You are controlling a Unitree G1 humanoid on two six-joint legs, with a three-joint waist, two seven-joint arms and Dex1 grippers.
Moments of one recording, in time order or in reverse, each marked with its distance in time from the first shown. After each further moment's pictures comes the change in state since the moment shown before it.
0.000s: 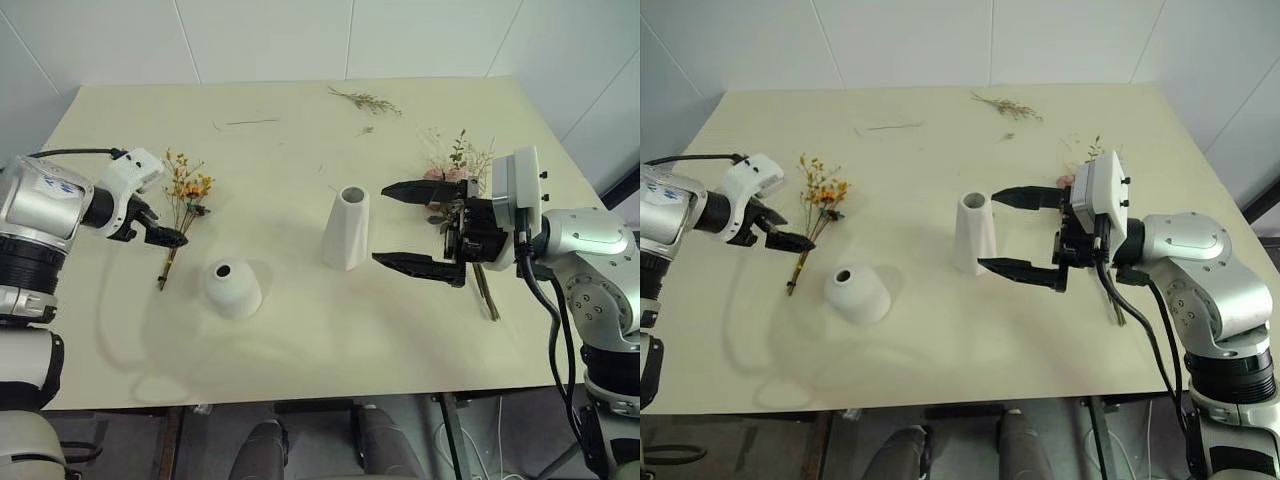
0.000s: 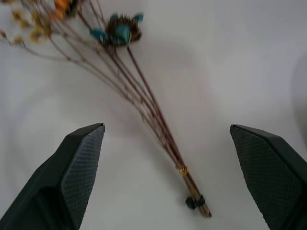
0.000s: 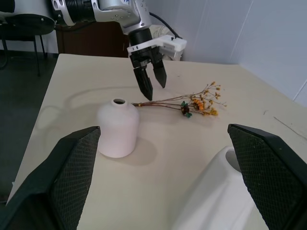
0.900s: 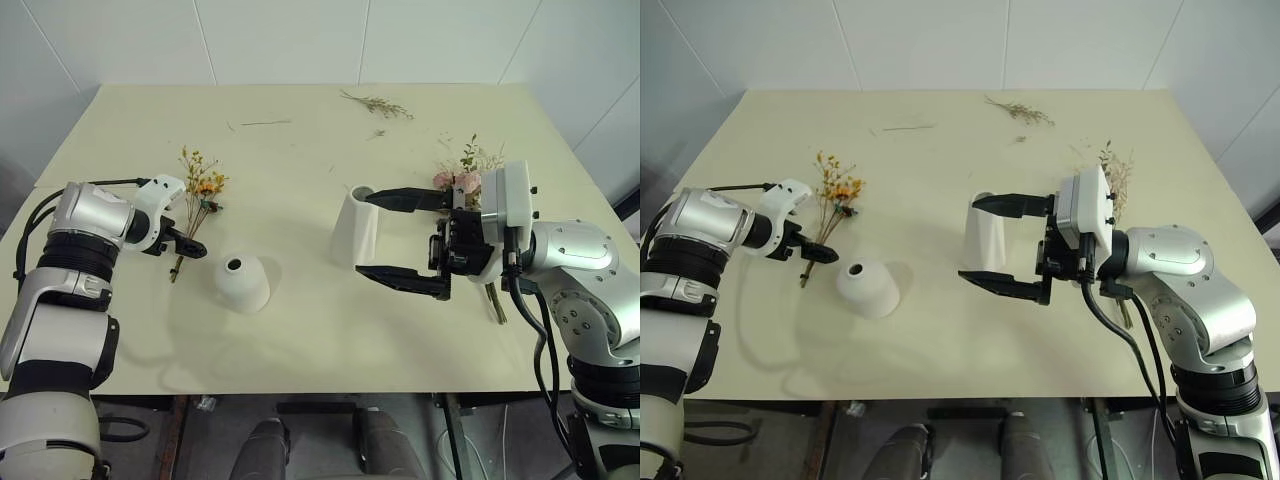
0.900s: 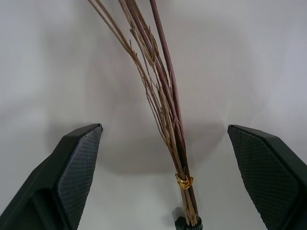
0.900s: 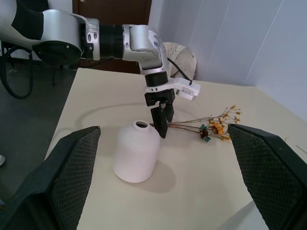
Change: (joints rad) left arm -0.069 -0.221 0.047 0.298 0.055 0.022 0.125; right arm 0.026 0.032 0.022 -0.074 0.018 -0.007 -0.037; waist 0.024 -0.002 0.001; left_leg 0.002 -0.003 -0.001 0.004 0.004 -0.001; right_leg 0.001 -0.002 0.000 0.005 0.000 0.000
